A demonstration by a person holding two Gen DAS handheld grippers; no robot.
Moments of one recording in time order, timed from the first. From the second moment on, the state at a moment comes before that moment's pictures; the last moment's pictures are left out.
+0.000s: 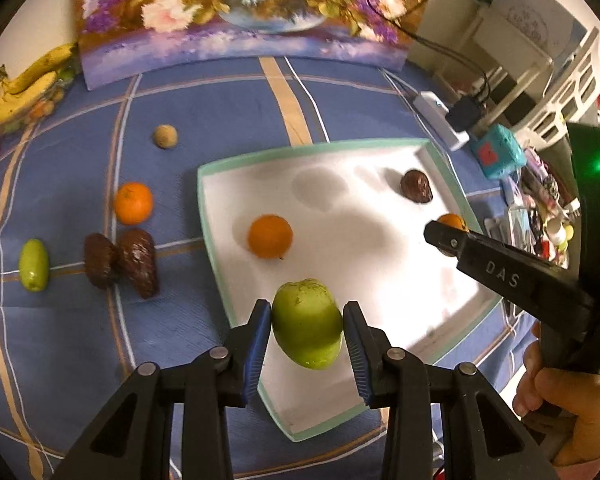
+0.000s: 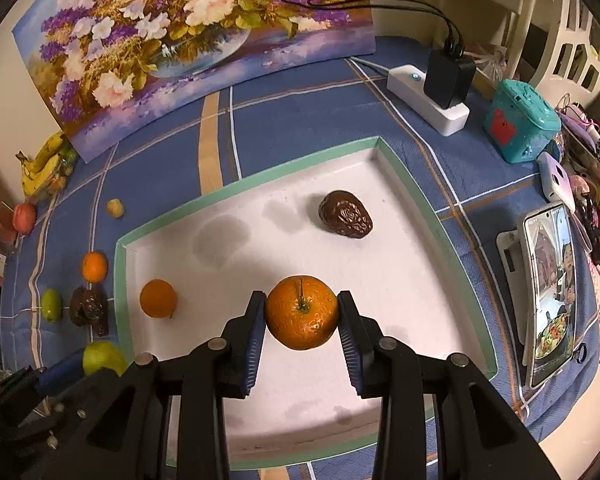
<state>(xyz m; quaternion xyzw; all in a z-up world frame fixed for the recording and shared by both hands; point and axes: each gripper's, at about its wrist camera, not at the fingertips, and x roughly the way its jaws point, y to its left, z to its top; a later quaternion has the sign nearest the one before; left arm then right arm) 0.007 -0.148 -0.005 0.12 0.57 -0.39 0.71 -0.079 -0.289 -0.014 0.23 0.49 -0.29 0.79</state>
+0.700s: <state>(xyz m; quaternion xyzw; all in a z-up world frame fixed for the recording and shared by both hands) 0.001 -0.162 -0.050 0.16 0.60 -0.35 0.70 -0.070 -0.296 -0.066 0.24 0.55 -0.29 0.75</state>
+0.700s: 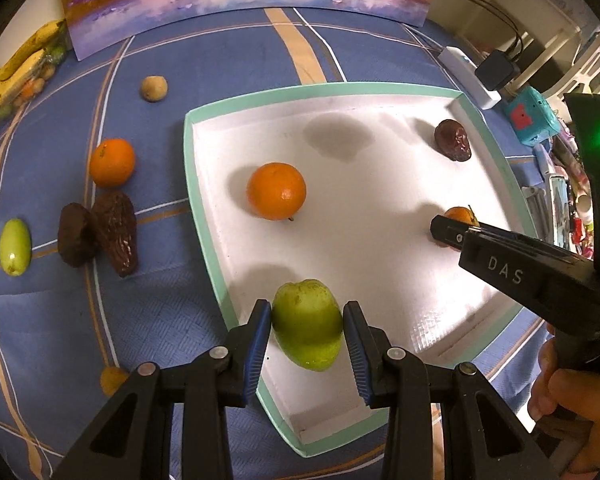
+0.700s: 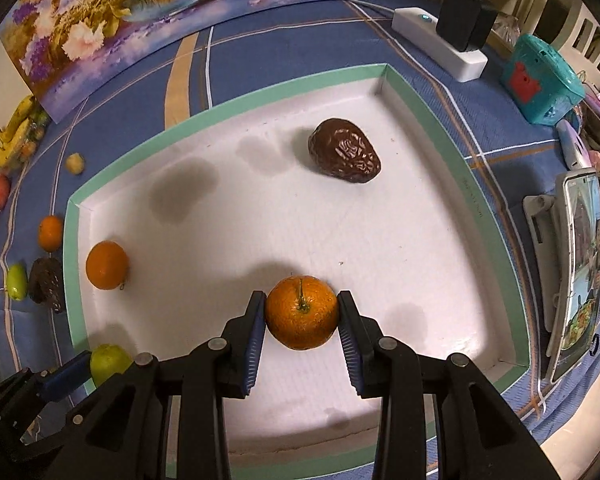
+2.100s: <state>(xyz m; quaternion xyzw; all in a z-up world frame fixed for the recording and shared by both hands) 0.053 -0.103 -0.032 0.13 0.56 -0.22 0.79 -0.065 -0.295 -0.047 0.19 0.52 -0.31 0.77</state>
